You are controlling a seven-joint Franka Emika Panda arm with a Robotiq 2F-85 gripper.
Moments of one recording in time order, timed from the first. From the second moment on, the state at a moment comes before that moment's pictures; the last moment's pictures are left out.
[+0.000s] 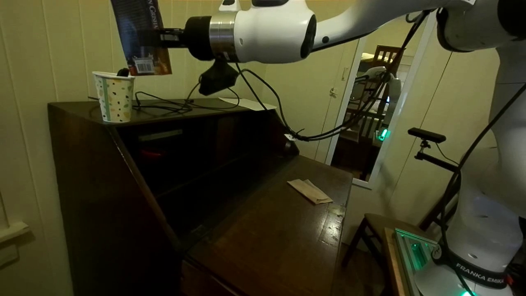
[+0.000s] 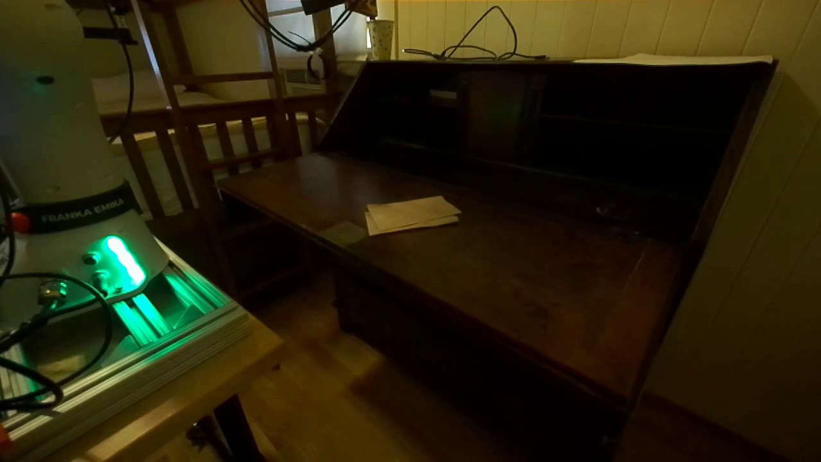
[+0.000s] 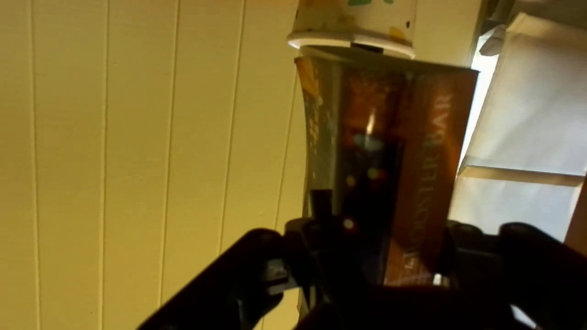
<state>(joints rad) 0.09 0.25 0.17 -1.61 -2.52 2.92 2.35</state>
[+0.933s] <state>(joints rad) -0.08 0.24 0.21 -1.65 -2.52 2.84 2.46</state>
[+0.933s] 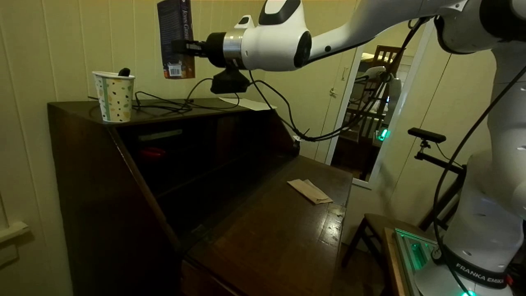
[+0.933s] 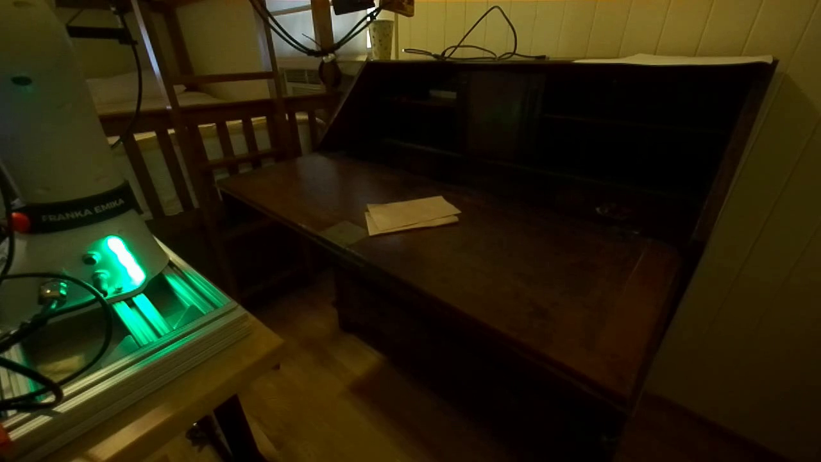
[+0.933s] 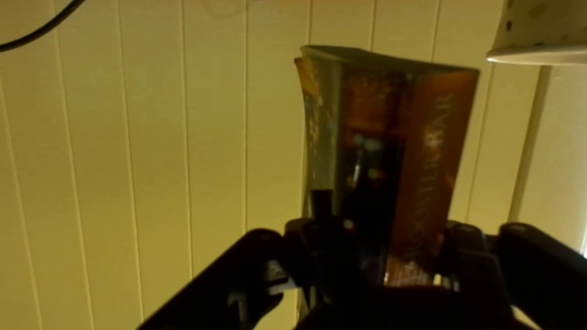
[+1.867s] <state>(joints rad) -0.07 0.30 0.22 -1.64 -2.52 2.69 2.46</state>
